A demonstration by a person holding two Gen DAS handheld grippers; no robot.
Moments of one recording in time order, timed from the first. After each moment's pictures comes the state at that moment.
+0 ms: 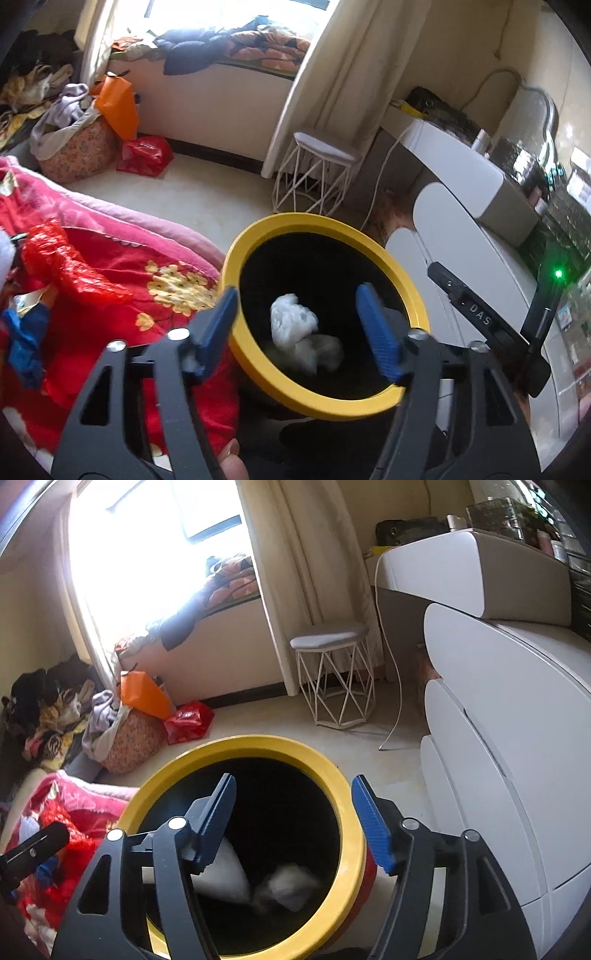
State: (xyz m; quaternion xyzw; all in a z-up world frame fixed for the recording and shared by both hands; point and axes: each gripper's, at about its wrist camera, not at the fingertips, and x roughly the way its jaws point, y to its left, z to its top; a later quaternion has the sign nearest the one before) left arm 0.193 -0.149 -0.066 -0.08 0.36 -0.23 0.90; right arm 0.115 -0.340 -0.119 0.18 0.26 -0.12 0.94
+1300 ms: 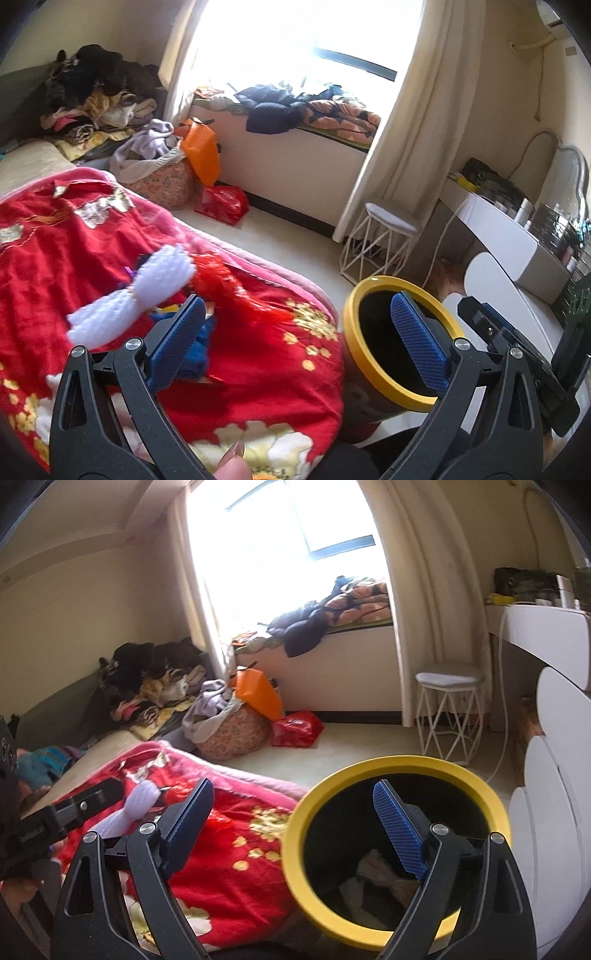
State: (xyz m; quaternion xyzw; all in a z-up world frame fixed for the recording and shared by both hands) left arm 0.133 -0.022 -0.024 -0.11 0.26 -0.09 0.95; right arm 0.092 -0.208 -0.064 0.10 0.21 0.10 0.97
